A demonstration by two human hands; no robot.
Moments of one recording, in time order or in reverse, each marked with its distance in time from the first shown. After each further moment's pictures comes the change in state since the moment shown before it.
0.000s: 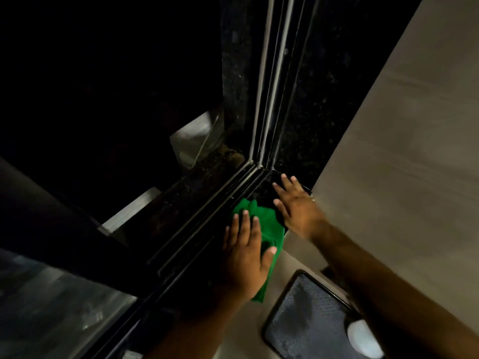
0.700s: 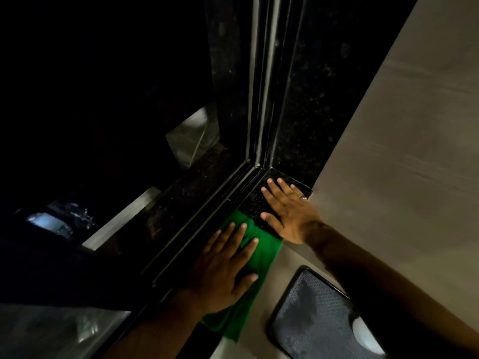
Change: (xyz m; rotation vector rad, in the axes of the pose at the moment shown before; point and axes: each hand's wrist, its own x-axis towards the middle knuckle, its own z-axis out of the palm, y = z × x) left_hand -0.003 -0.065 -0.009 0.389 -0.305 0.331; right_hand 0.013 0.017 0.033 -0.248 -0.164 -0.114
